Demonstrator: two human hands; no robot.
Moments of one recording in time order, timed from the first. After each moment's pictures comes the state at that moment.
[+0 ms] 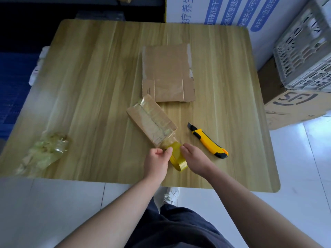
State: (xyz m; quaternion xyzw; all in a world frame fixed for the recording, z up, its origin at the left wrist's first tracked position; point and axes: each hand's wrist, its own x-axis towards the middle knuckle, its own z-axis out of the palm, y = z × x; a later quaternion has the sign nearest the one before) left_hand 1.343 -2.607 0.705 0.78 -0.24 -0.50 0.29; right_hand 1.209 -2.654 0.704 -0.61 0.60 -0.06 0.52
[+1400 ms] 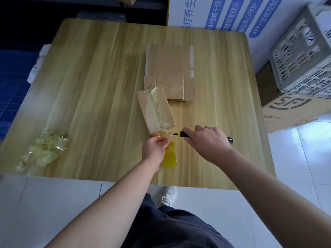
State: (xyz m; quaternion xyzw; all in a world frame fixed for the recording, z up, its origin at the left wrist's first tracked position) left_hand 1.356 -2.644 0.707 0.74 -0.18 -0.54 0.36; right_hand 1.199 -2.685 0.767 -0.87 0.46 0.13 0.08
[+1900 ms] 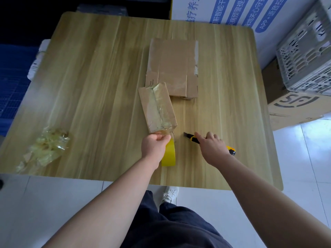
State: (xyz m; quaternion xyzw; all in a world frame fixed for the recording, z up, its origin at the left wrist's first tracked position) left_hand 1.369 -2.653 0.700 0.78 -0.21 -0.49 0.34; right_hand 1.180 -2.689 0.683 -0.77 0.58 0.21 0.16
